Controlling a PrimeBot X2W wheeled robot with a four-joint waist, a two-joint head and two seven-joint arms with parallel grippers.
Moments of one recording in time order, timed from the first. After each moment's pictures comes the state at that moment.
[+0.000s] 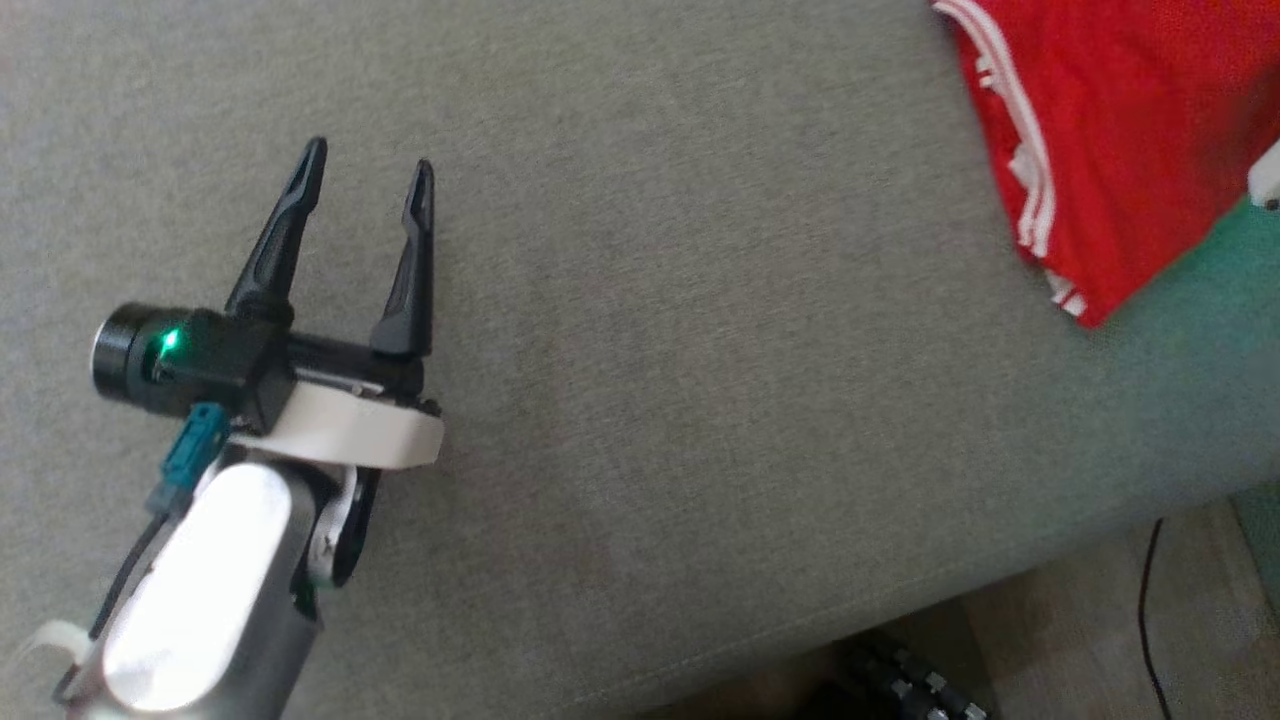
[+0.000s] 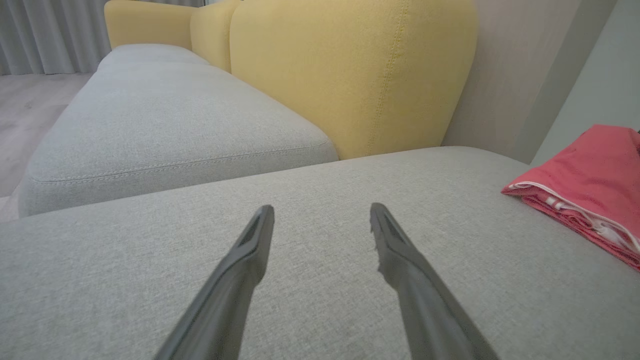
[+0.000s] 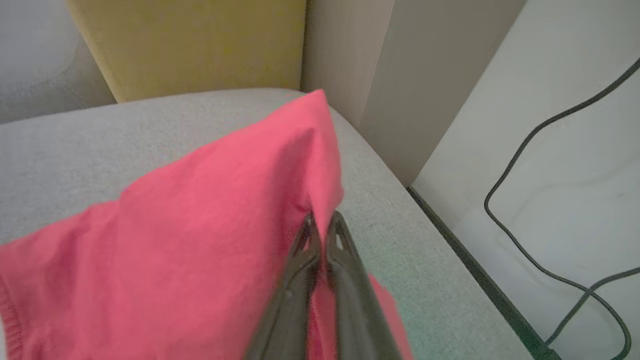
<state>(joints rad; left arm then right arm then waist) -0.35 0.32 -0.45 -0.03 -0.29 0.19 -0.24 -0.91 -0.37 -0.03 0.94 0.26 0.12 0.01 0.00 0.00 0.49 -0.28</state>
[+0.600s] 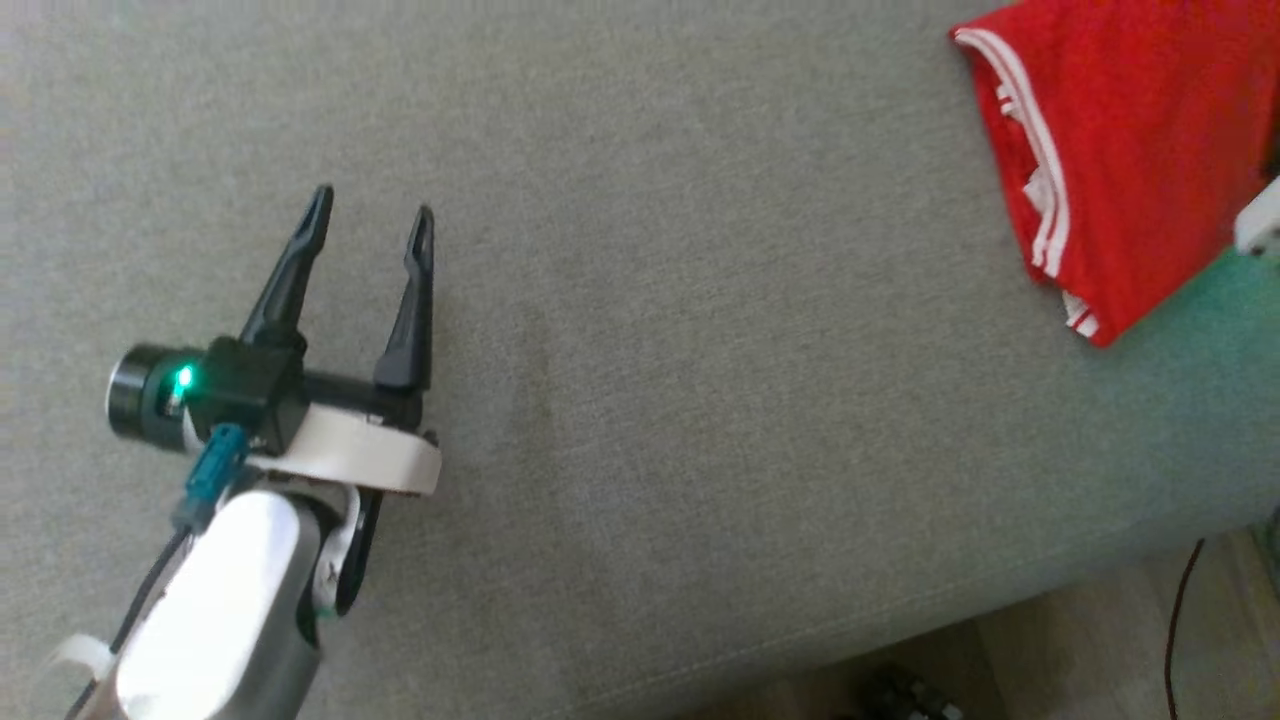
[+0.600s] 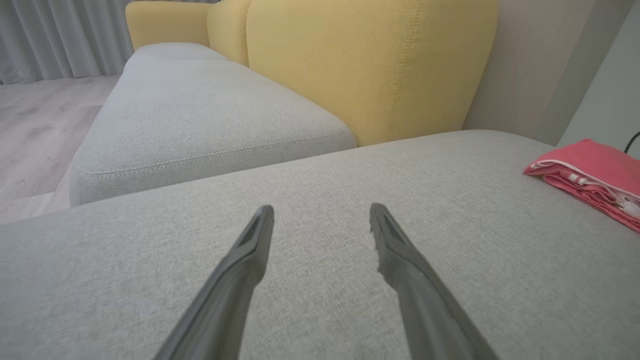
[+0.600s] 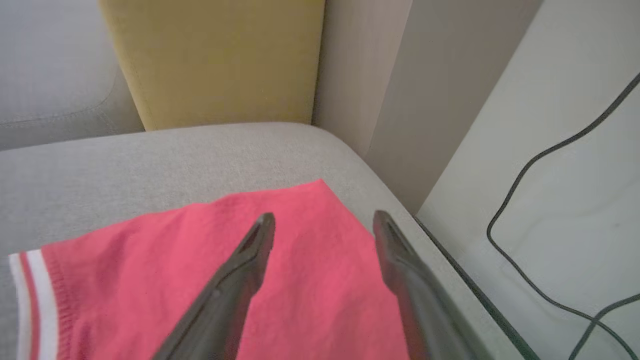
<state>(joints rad) -0.33 0.32 -0.46 0.03 -0.28 0.20 -0.25 -0.88 -0.37 -0.07 1.02 0.18 0.12 -0.13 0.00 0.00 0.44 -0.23</state>
